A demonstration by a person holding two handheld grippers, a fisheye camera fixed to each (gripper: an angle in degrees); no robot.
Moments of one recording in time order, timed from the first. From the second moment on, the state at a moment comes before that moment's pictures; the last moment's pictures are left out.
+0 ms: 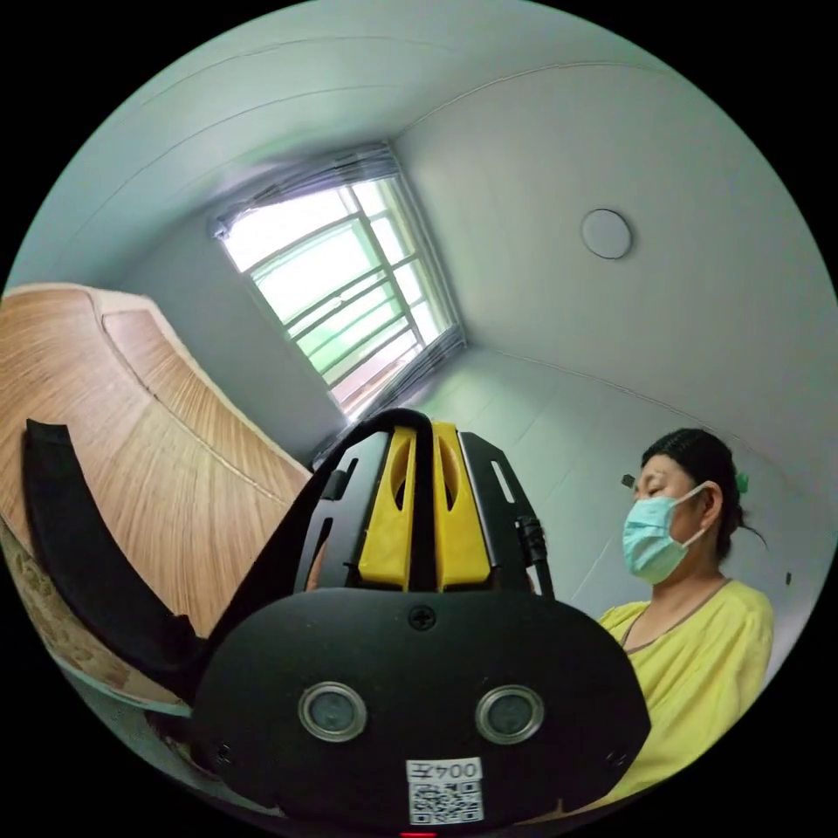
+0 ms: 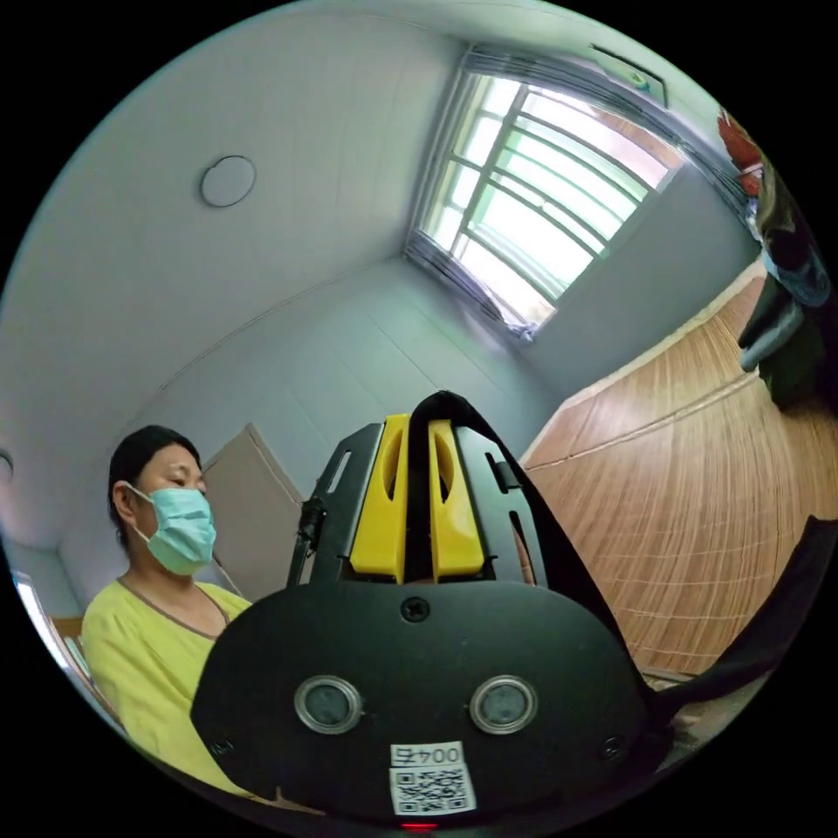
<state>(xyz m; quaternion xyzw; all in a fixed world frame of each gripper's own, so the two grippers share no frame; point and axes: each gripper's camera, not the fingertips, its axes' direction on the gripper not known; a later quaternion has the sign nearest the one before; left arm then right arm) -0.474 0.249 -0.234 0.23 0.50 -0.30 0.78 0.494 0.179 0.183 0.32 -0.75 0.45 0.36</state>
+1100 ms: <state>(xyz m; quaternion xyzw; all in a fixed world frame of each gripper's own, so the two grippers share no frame) -0.453 0.254 0.093 -0.17 0.38 -0.28 0.87 0.214 0.010 0.388 -0.04 -0.75 0.41 0.52</state>
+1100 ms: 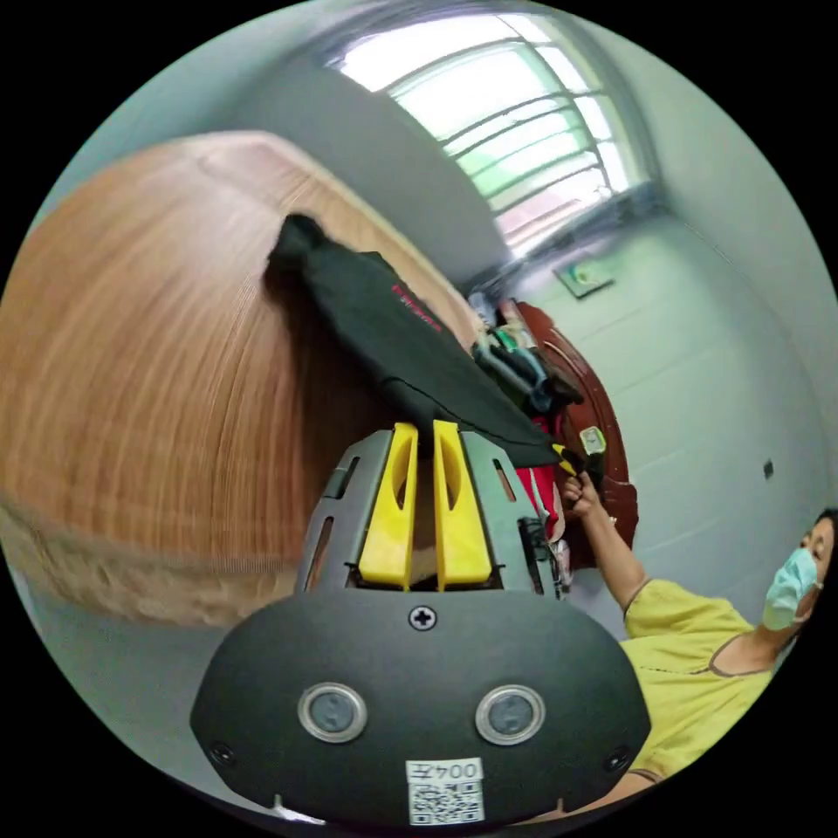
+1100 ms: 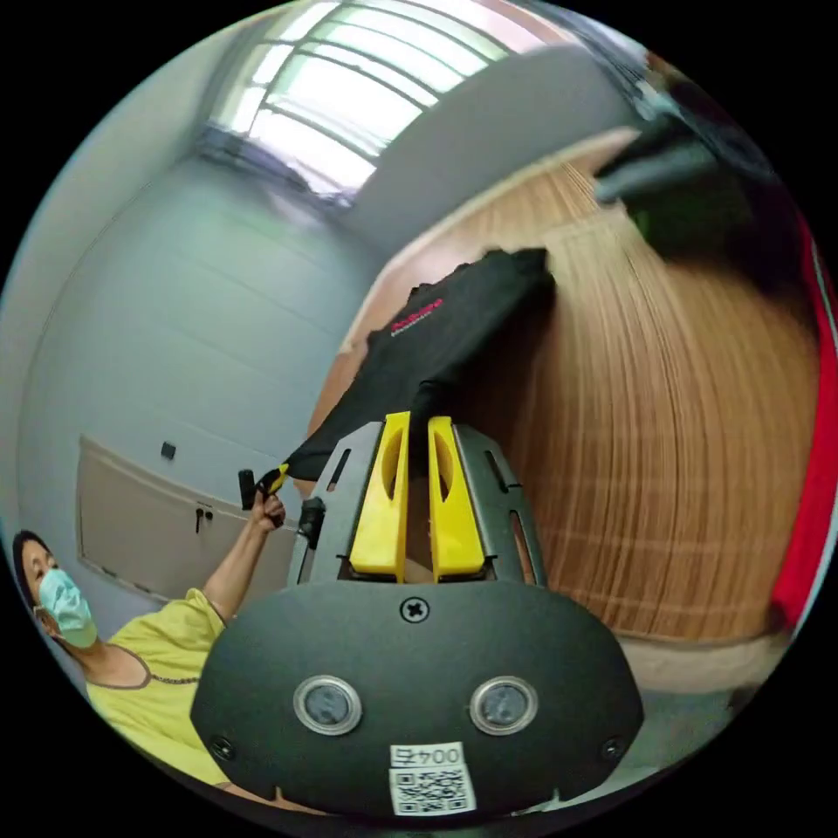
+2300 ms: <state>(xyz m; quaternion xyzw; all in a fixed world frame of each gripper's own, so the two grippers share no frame) -0.382 0.342 0.051 -0.26 0.25 -0.23 0.90 0.054 0.166 0.378 -0.10 -0.71 0.37 0.59</state>
